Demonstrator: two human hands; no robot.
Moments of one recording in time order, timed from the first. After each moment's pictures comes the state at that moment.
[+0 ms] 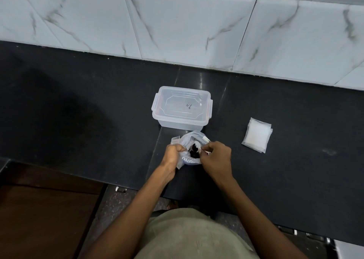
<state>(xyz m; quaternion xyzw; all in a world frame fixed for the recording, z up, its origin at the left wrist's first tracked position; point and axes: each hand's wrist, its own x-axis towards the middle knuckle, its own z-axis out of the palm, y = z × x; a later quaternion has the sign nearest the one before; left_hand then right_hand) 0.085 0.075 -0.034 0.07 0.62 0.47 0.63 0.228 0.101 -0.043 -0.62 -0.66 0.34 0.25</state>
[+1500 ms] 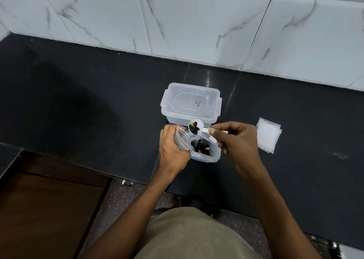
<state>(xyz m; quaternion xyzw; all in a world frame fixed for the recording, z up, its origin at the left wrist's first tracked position) 0.074 0.052 -0.022 0.47 0.72 0.48 0.17 0.239 0.106 0.057 -0.51 -0.52 0.57 0.39</state>
